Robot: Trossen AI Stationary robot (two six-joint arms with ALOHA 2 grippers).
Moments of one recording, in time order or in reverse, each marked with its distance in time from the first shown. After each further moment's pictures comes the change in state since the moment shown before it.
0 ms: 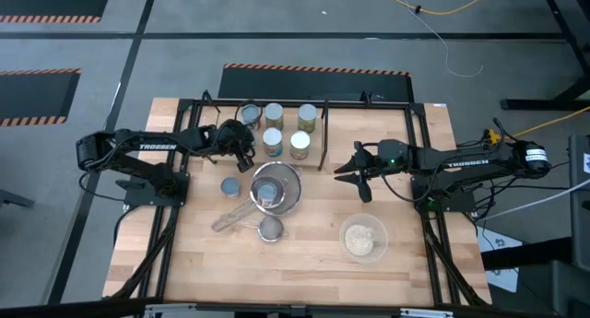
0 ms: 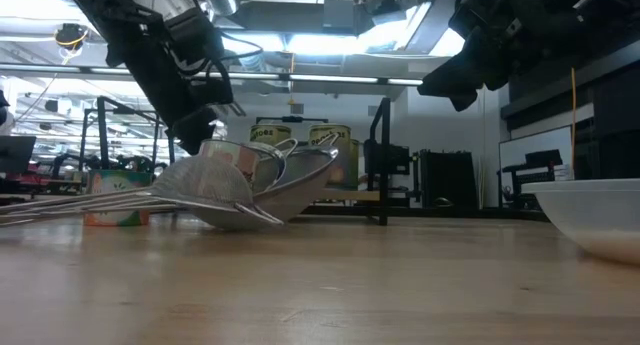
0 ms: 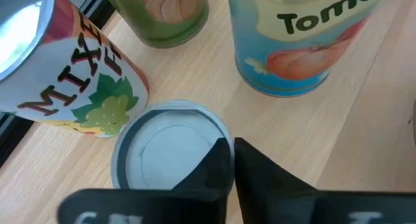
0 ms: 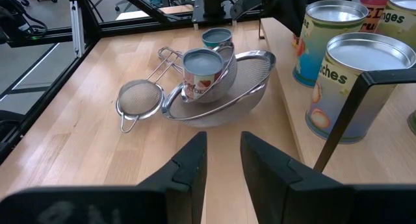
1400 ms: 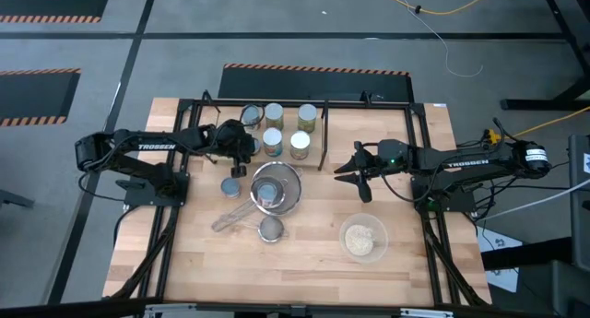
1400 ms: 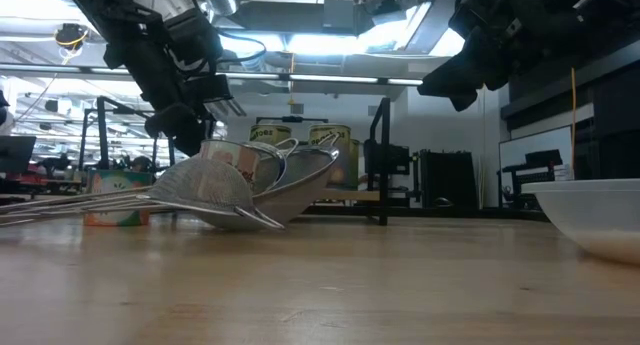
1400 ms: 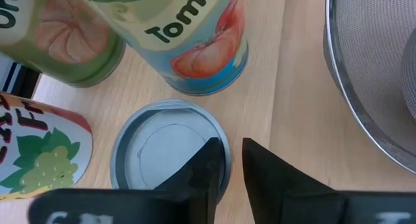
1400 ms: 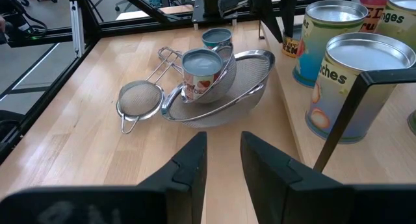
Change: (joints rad) left arm 0.010 -0.010 0.002 -0.034 0.199 0.314; right arm 0.000 0.000 0.000 0.000 0.000 0.000
